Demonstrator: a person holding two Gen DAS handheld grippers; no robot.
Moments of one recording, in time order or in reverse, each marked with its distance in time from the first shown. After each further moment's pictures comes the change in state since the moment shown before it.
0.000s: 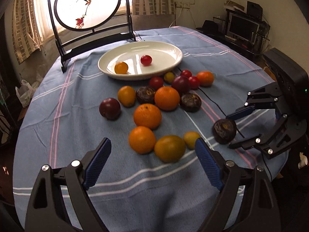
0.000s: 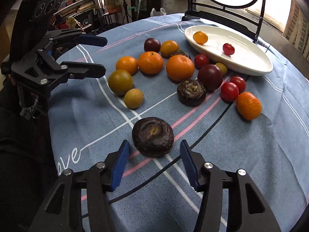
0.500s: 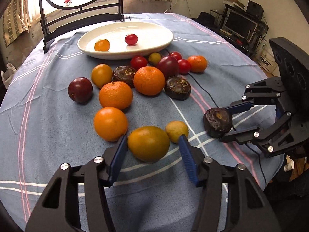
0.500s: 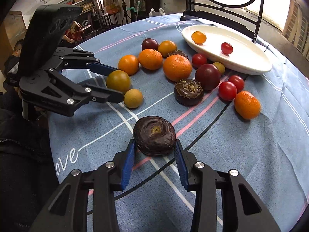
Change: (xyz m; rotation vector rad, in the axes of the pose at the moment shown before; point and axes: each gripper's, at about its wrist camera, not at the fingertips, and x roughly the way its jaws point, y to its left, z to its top) left arm 0.041 -0.016 -0.001 -0.048 0.076 -0.104; right arm -0.004 -0.003 -0.001 0.020 -0.016 0.005
